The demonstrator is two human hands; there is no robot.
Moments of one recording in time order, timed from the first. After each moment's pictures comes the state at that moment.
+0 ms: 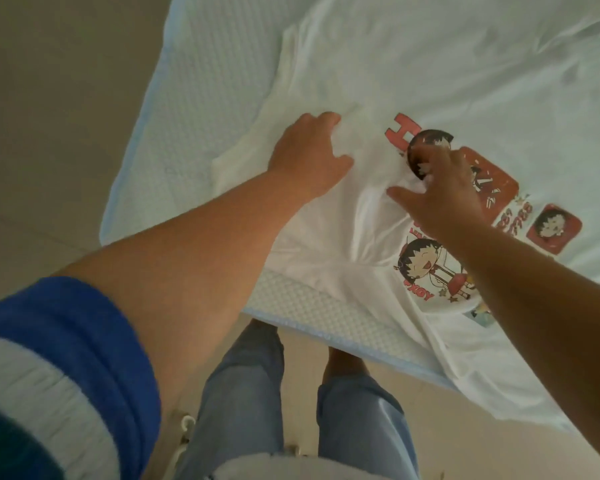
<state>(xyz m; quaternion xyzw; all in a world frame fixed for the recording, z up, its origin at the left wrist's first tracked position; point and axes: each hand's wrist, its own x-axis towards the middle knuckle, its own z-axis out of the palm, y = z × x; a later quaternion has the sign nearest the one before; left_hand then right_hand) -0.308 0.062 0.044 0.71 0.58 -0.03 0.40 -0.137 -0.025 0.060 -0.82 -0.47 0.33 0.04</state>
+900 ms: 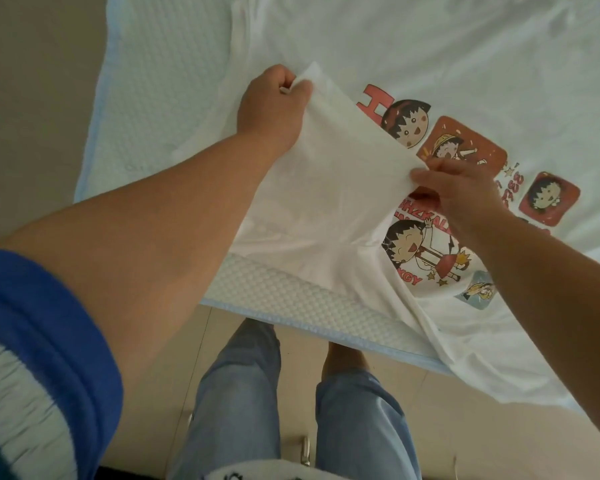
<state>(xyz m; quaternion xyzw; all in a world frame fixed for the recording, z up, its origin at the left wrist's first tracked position) -0.285 0.083 0.028 0.57 0.69 0.10 0.44 -0.094 -0.059 0.053 -0.77 -0.15 0.55 0.30</state>
